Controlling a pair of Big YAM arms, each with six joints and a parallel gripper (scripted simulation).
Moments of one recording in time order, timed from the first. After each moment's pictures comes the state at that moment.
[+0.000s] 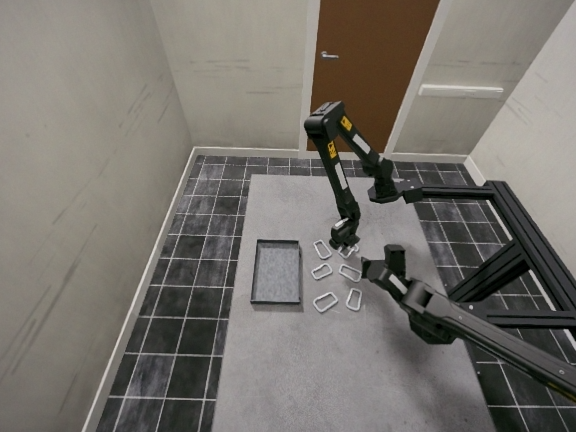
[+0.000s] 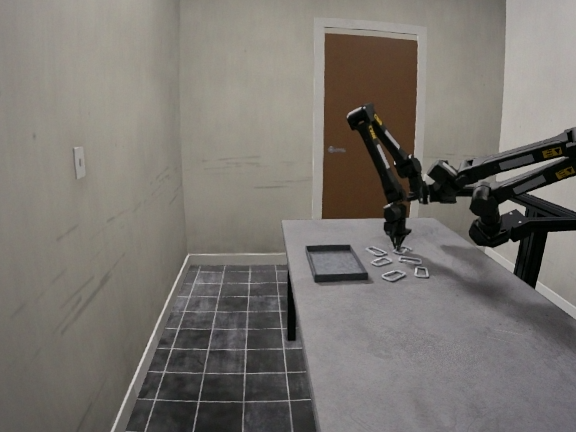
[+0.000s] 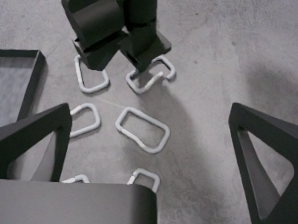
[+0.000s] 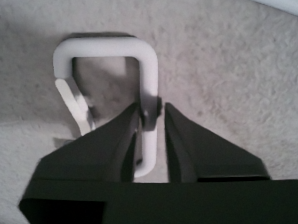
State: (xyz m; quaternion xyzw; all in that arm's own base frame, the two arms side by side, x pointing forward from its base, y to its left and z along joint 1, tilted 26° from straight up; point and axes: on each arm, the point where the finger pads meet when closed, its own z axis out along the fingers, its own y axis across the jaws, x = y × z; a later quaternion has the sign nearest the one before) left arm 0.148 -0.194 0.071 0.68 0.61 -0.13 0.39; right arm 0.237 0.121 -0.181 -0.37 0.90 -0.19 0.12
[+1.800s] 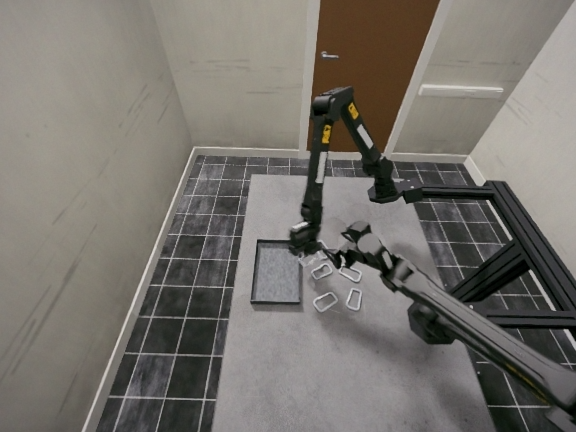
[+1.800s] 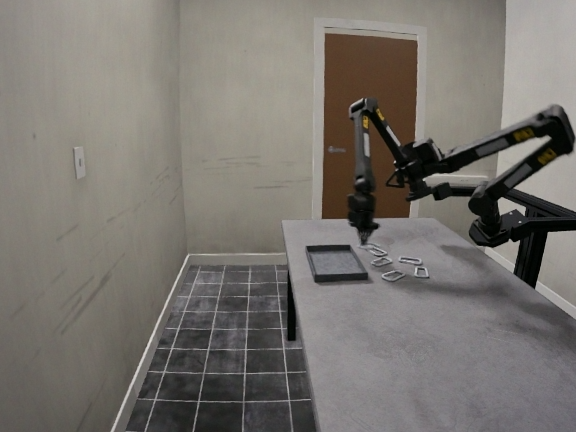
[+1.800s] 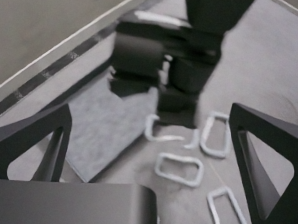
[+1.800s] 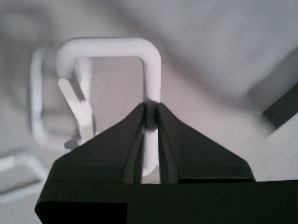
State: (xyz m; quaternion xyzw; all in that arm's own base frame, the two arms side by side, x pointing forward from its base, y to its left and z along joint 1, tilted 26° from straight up) left arm 0.272 -0.235 0.180 0.40 0.71 -0.02 0.58; right arm 0.397 0.238 -0.081 -0.35 0.90 -0.17 0.17
